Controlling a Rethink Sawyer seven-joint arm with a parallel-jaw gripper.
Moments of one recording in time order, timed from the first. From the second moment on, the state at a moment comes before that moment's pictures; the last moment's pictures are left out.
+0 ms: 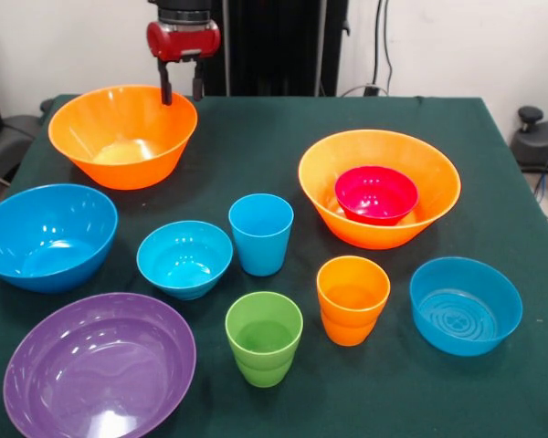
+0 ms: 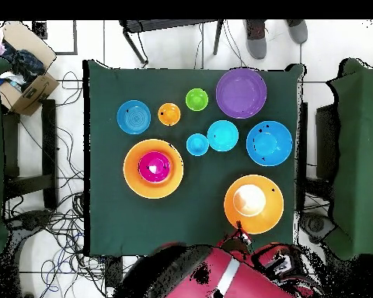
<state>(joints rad) -0.37 -0.42 -0.35 1.94 -1.13 -0.45 1.75</state>
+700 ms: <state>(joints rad) -0.33 -0.33 -0.44 1.90 -1.05 -0.58 1.75</state>
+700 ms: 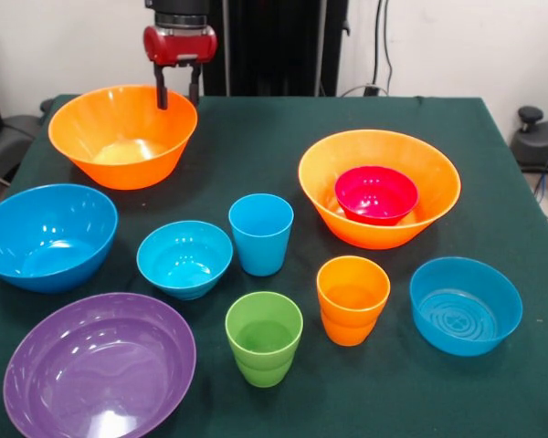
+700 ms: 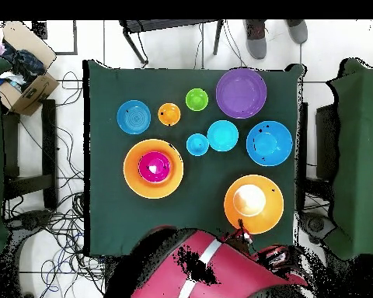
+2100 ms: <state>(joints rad) -0.28 -0.13 -0.58 1.83 -0.90 -0.80 1.75</state>
